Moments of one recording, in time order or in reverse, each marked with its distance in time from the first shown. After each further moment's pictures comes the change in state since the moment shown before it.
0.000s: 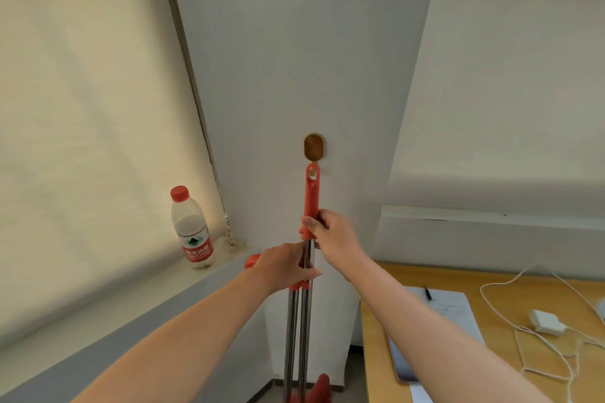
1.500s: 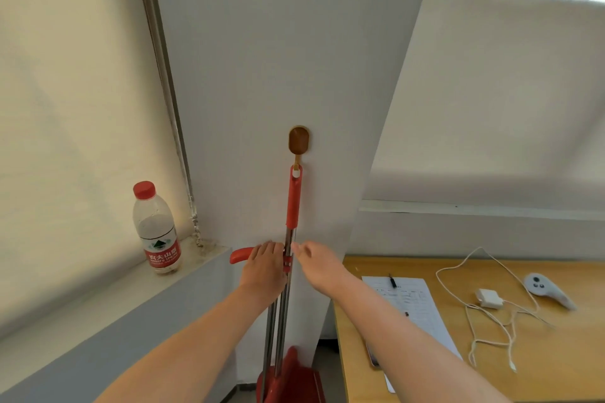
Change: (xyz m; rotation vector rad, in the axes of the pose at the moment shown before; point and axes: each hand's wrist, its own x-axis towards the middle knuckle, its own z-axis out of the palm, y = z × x) left_hand 0.027 -0.029 0.061 0.136 0.252 0.026; right_hand -0.016 0.038 0.017 -0.450 -0.035 0.215
